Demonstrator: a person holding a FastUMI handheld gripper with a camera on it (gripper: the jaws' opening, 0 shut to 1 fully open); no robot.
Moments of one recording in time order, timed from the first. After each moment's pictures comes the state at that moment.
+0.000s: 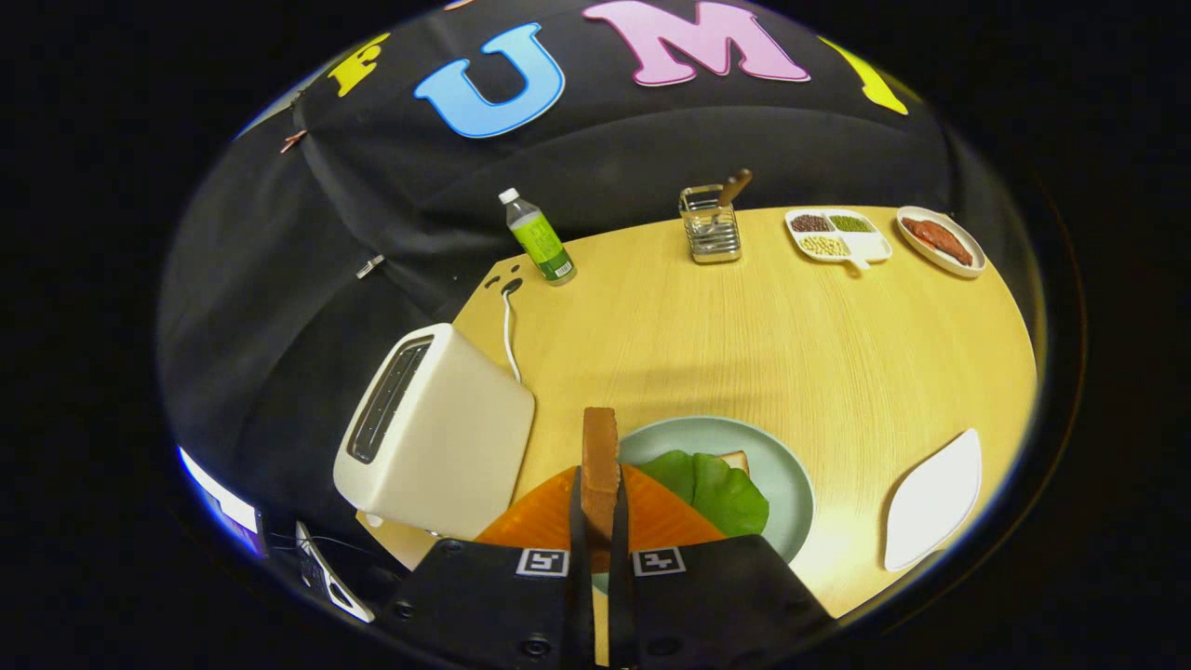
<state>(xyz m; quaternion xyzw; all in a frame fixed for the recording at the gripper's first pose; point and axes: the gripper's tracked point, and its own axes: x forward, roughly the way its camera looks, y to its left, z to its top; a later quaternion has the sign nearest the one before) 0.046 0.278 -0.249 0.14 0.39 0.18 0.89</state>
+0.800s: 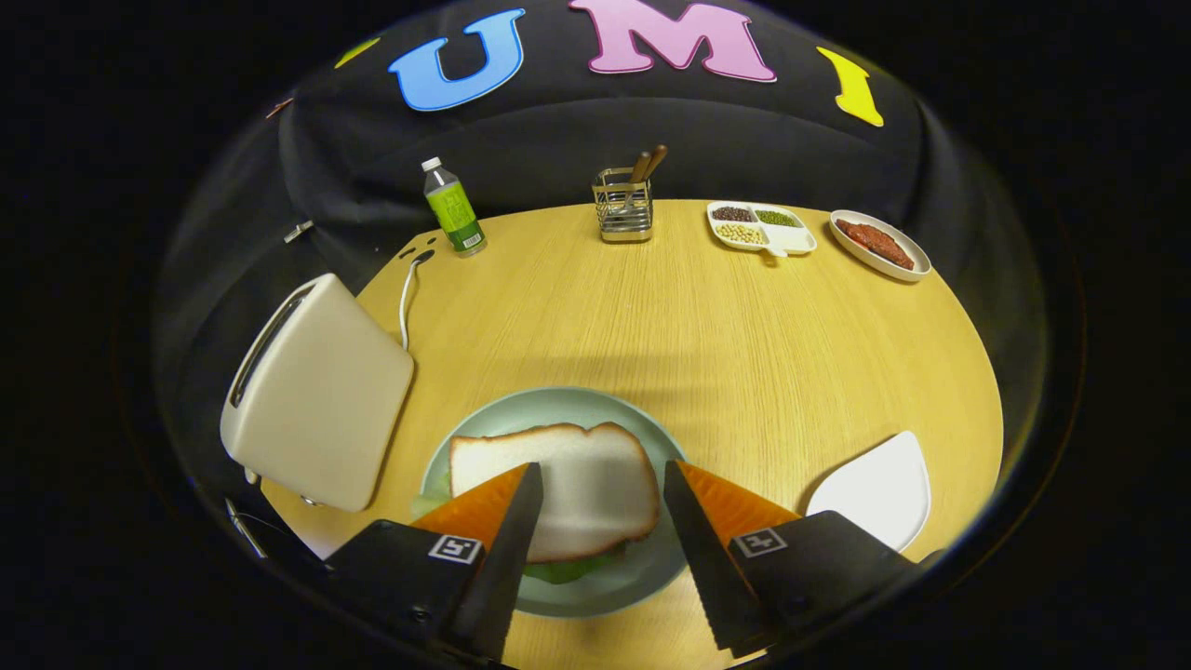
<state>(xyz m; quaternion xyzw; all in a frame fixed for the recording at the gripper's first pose) 0.049 0.202 -0.304 0.03 0.39 0.10 0.92</state>
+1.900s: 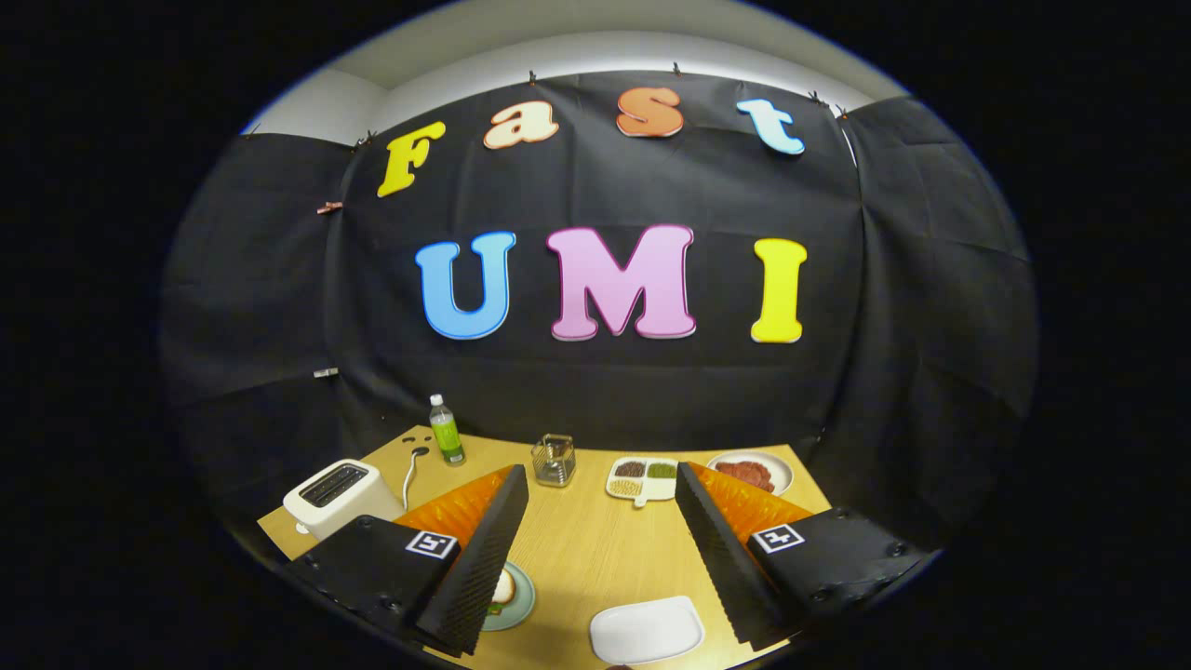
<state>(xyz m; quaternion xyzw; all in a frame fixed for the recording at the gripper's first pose) 0.020 0.028 0.007 0.01 0.02 0.08 1.00</state>
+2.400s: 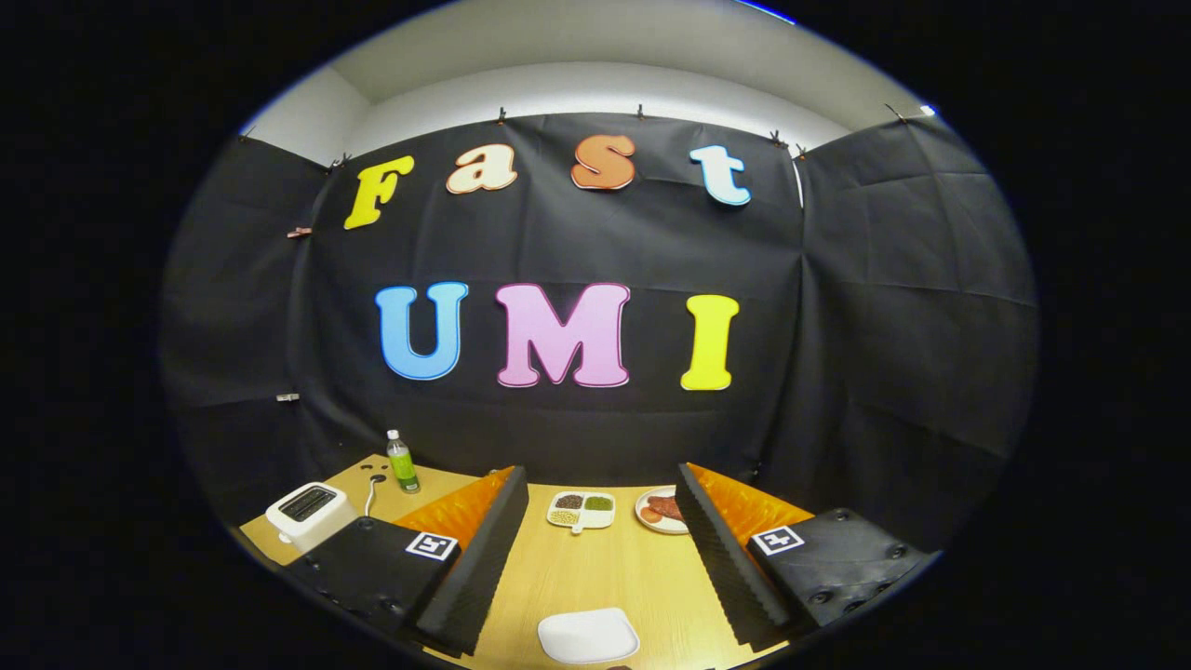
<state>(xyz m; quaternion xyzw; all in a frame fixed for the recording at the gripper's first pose) -0.030 -0.028 0.052 0.00 -0.01 -0.01 1.00</state>
